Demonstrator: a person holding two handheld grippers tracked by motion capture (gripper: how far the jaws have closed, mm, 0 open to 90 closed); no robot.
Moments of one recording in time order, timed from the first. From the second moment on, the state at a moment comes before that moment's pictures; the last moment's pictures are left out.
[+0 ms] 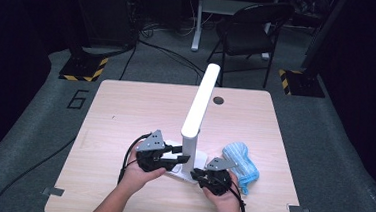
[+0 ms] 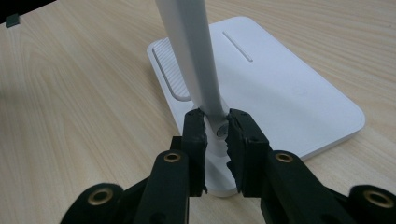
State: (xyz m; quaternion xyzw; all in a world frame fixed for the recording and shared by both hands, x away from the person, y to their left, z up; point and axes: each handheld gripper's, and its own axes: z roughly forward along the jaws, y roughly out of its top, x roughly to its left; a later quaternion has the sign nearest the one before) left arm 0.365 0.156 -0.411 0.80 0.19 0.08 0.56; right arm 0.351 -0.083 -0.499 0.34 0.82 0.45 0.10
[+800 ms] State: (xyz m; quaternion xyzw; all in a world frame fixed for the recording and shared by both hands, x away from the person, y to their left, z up) left arm 0.365 0.155 -0.409 0.80 0.20 0.08 0.56; right arm 0.366 -0.076 -0.502 0.36 0.81 0.46 0.10
